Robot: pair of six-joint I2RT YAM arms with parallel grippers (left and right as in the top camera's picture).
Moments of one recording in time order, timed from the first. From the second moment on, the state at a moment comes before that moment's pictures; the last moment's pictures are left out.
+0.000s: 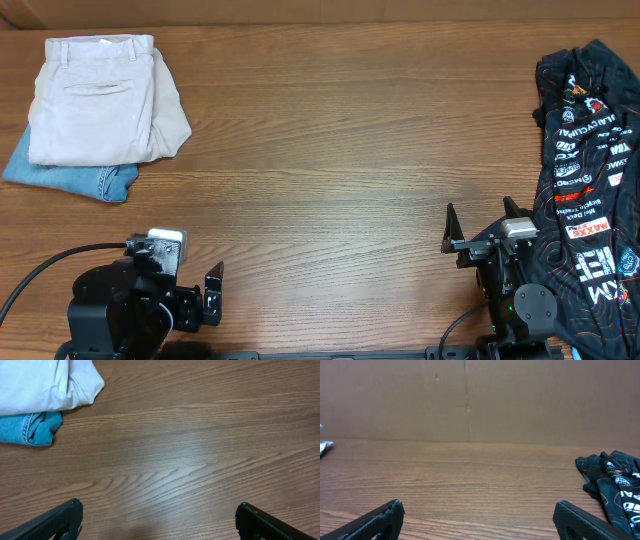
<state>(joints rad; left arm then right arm) -0.05 0.53 1.03 -1.28 0.11 0.03 0.10 0.01 0.02 -0.04 -0.01 0.02</state>
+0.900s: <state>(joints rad) -0.05 0.02 0.11 -0.18 0.06 0.04 0.10 0.01 0.02 -0.04 -0.01 0.02</state>
